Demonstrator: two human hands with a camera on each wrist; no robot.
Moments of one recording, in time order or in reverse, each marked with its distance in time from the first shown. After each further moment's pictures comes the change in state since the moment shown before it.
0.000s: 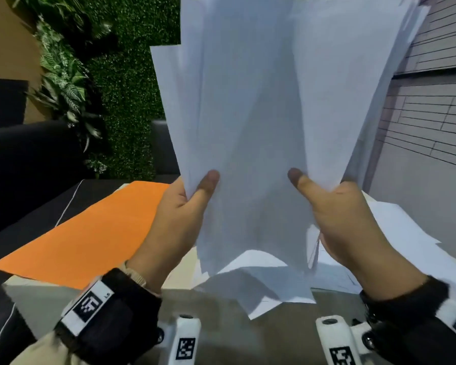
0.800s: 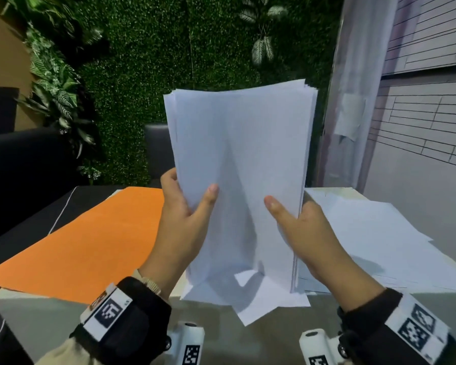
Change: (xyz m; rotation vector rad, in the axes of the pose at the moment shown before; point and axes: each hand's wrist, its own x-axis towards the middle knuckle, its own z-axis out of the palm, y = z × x) left_hand 0.017 -0.038 0.002 0.253 0.133 0.218; right_hand 0.001 0.048 0.010 -0.166 -0.101 -0.023
